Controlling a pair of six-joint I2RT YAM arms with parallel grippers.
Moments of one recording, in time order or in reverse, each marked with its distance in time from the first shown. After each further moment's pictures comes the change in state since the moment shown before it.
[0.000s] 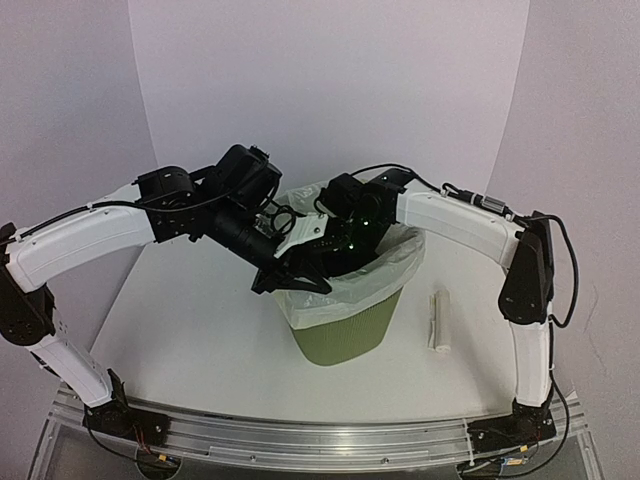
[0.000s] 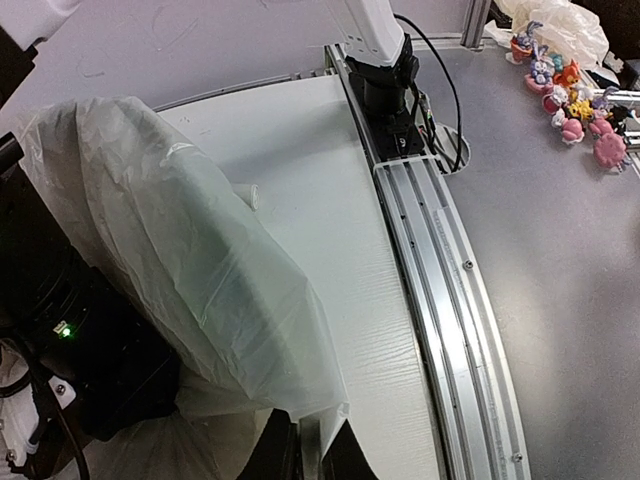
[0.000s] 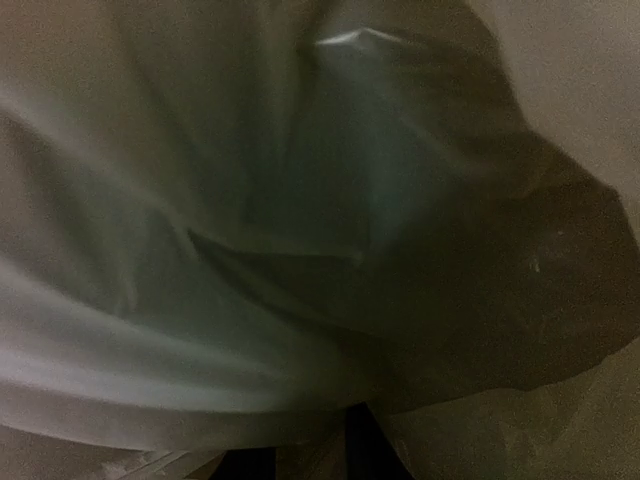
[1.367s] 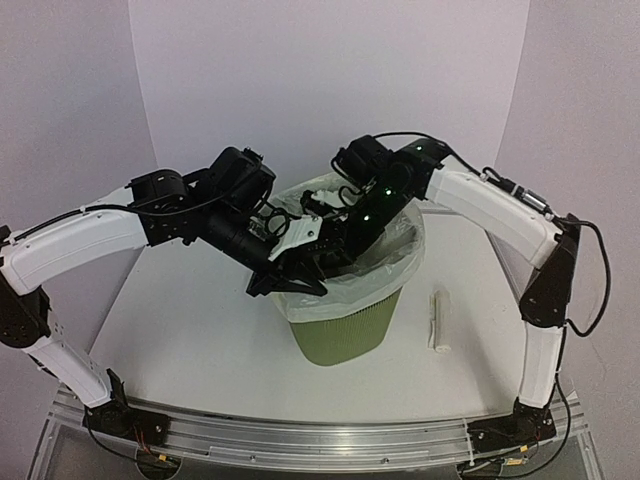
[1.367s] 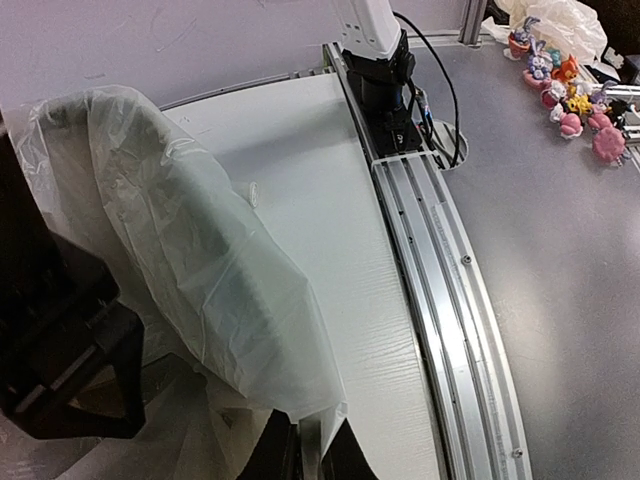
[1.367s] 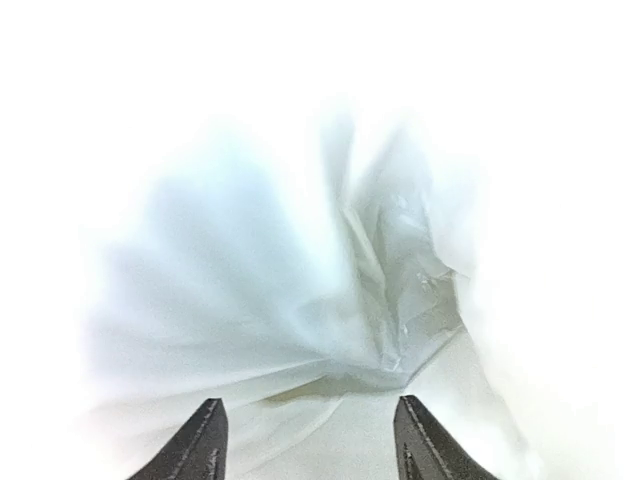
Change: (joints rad) left arm -0.002 -0.035 -0.034 0.008 0.000 0.008; right arm 0.000 -0.092 0.084 -0.017 -0.073 -0.145
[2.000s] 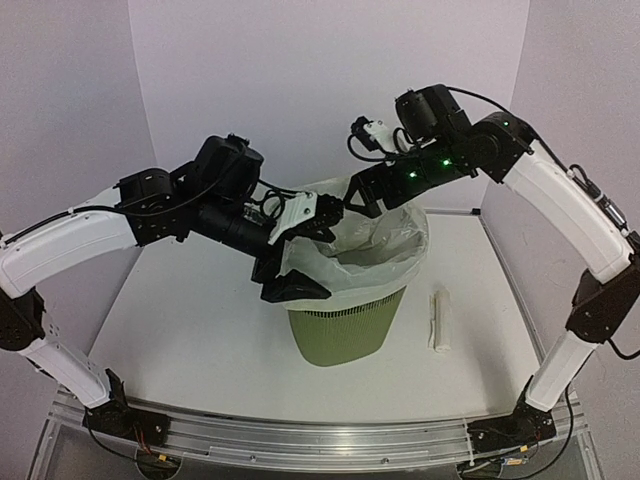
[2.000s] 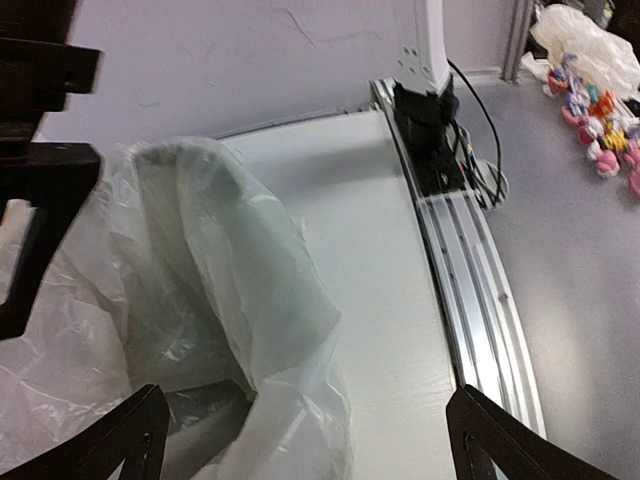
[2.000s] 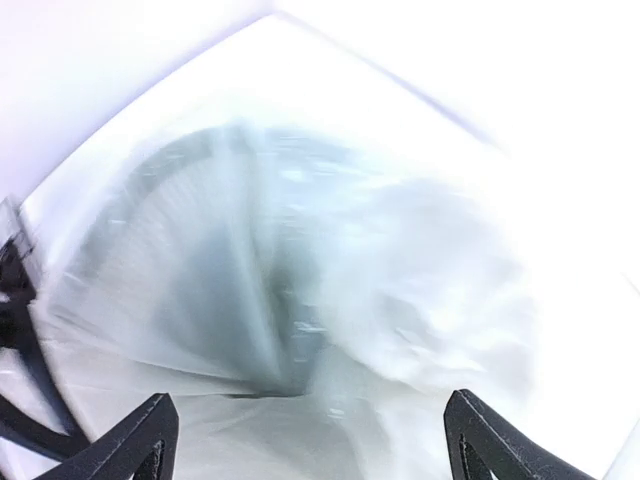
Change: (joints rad) left arm 0.000 -0.033 -0.013 0.120 -0.060 -0.050; right arm -0.008 -0.286 -0.028 0.124 0.276 0.137
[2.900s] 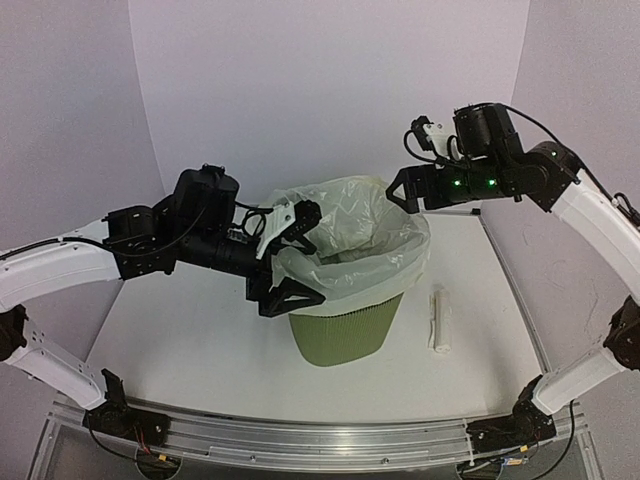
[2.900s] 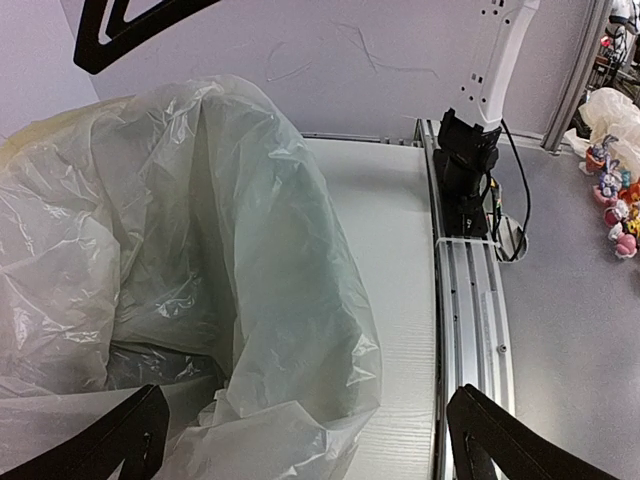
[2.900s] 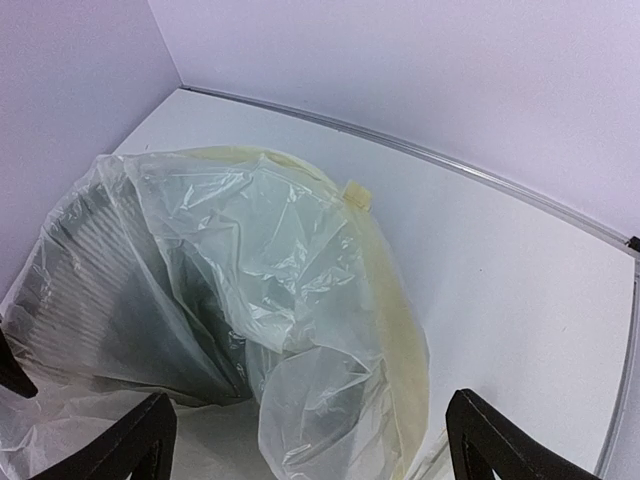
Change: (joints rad) left arm -0.002 -0.161 -0.299 0.279 -0.101 -0.288; right arm -0.115 -0.303 -0.391 0.220 0.082 0.146
